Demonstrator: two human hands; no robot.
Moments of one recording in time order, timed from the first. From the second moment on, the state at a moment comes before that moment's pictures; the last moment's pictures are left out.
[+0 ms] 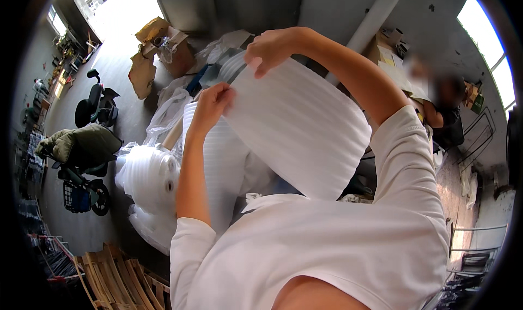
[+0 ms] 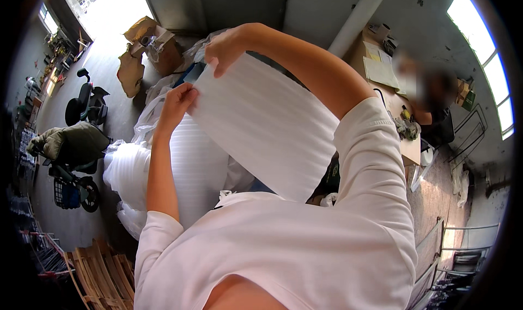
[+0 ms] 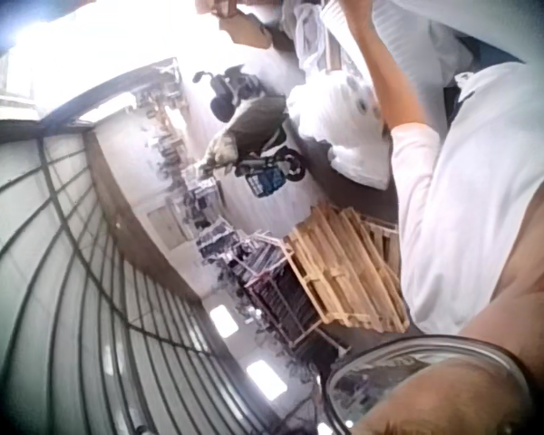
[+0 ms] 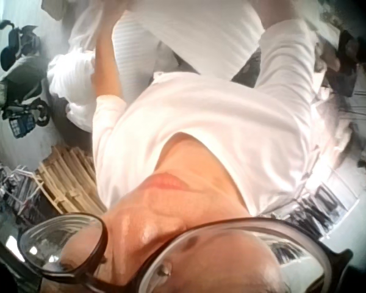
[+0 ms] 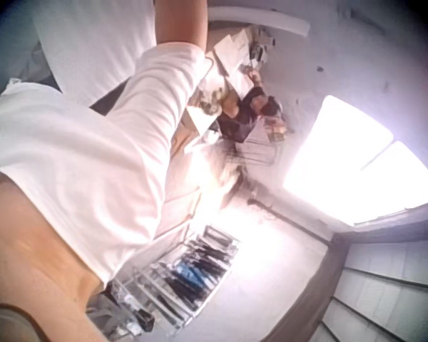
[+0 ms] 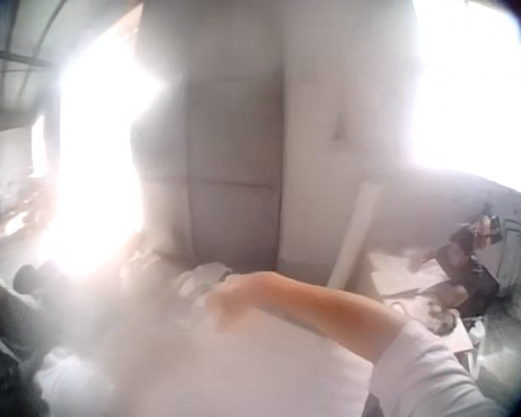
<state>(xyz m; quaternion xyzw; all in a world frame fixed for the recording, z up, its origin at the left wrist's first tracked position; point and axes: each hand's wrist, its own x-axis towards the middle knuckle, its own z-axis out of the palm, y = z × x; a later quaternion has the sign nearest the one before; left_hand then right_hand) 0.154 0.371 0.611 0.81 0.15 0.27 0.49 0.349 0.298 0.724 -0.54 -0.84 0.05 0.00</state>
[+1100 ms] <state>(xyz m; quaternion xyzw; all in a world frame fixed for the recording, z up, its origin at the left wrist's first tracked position) 0.124 0.545 0.497 0.70 0.38 0.41 0.45 0.405 0.080 0.709 -0.65 -0.70 0.06 0.29</state>
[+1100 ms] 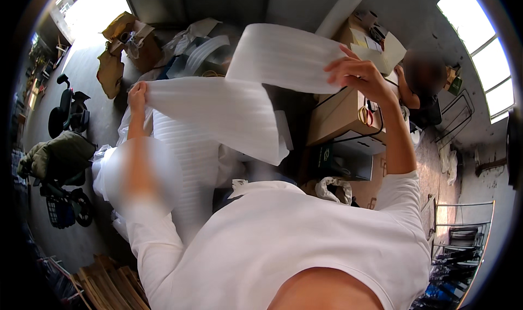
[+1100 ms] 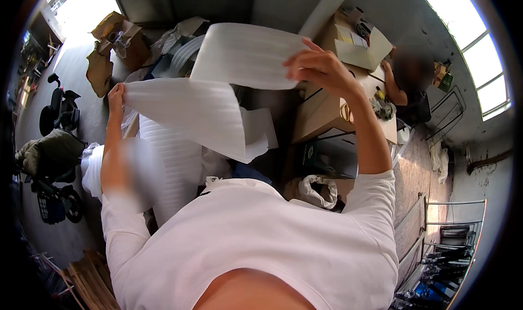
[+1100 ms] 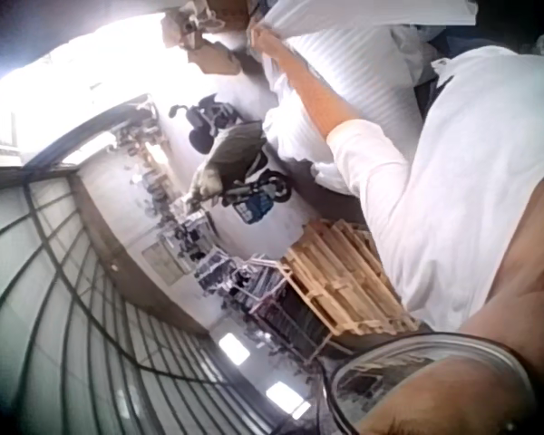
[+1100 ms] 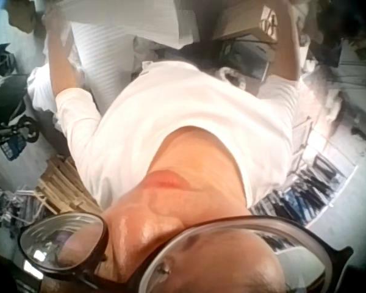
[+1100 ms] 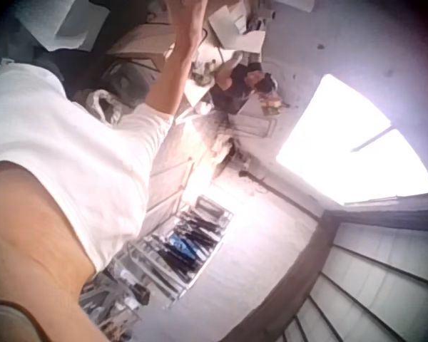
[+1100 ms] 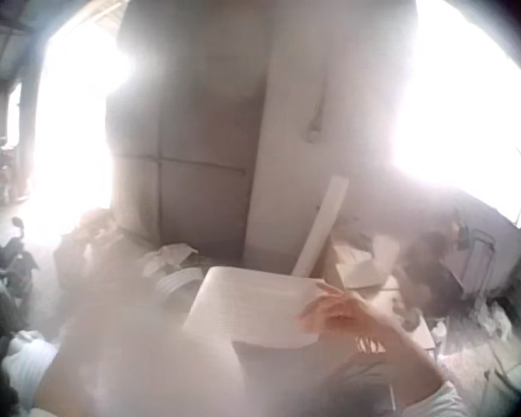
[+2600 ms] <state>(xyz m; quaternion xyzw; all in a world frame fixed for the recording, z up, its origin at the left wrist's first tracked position) 0.433 0.083 0.632 0.85 -0.11 0.11 0.50 0.503 -0.099 0.688 -0.80 -0.58 -0.09 0.08</state>
